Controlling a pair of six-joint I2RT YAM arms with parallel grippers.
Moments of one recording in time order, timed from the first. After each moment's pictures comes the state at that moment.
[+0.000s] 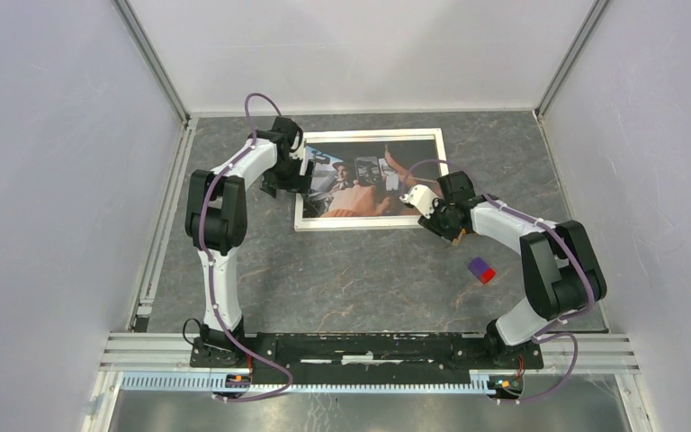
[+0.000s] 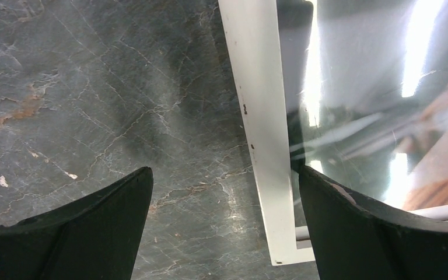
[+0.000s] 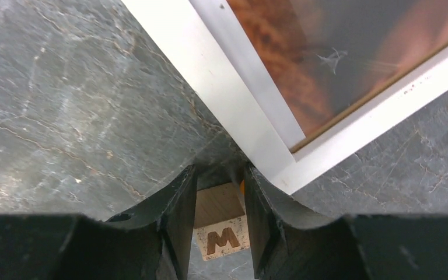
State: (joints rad) left arm -0.24 2.15 1.69 -0.83 -0.01 -0.06; right arm 0.32 1.60 0.86 -0.38 -0.06 -0.70
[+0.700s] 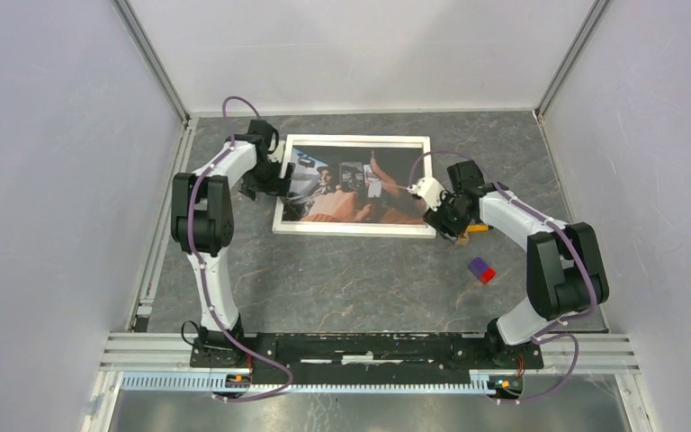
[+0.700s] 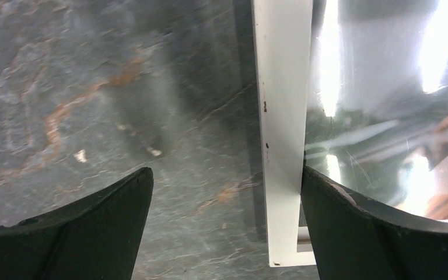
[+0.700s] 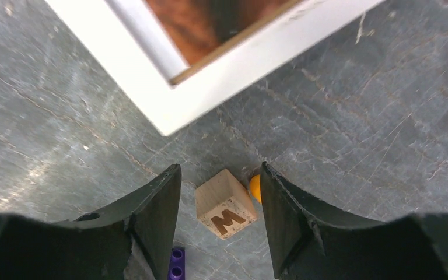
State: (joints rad) left arm -0.13 2.10 1.61 -0.81 -0.02 0.05; right arm 0.24 1.58 0.94 -0.54 -0.14 -0.73
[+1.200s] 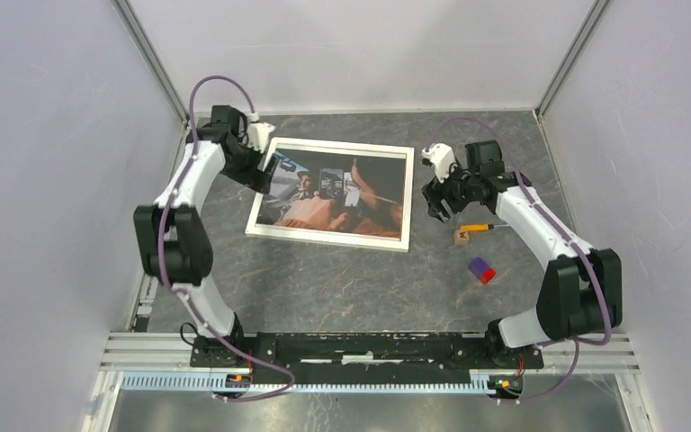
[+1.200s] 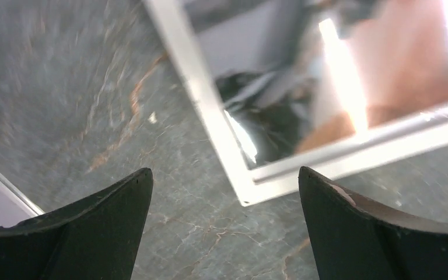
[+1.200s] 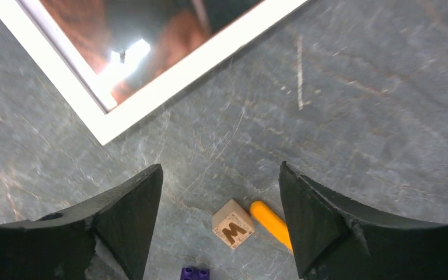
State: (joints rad) left arm 0.02 1.87 1.56 -0.88 0.17 0.41; right arm 0.21 1.47 1.06 -0.55 -0.36 -0.56
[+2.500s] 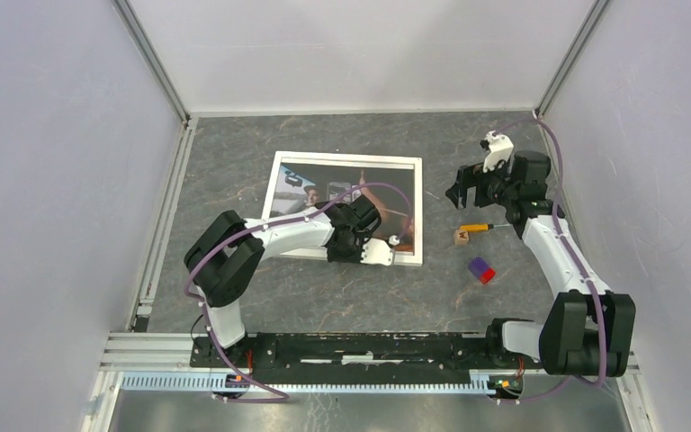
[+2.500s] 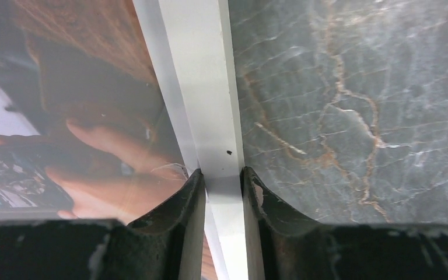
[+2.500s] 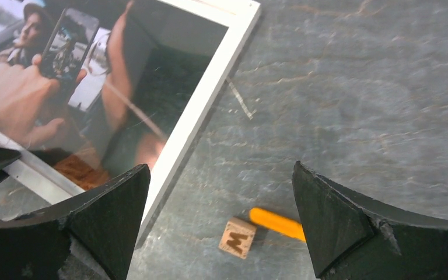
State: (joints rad) left arm -0.87 1.83 1.18 -0.68 0.03 0.90; right arm -0.05 1.24 0.87 -0.18 -0.45 -0.11
